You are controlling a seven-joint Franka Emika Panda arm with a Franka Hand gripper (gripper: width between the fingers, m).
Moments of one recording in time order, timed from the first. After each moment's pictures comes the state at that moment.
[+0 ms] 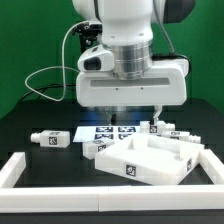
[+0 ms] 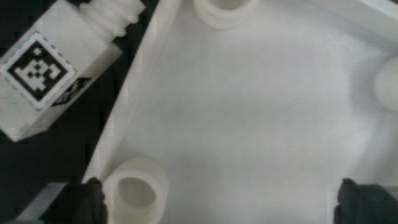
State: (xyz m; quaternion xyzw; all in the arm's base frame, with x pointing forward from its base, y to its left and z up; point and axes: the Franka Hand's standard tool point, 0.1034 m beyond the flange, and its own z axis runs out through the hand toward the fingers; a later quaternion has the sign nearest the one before) arm 0.511 0.004 0.079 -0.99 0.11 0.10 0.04
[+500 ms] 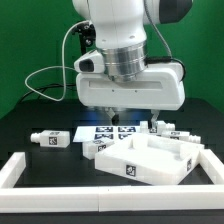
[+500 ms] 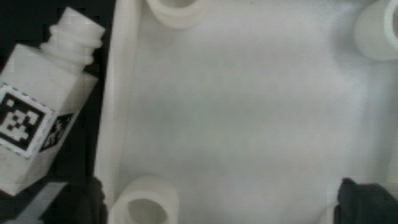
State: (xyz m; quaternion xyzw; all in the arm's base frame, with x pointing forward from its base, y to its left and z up) arm 0.511 0.004 0.073 -0.95 0.29 0.10 0.05
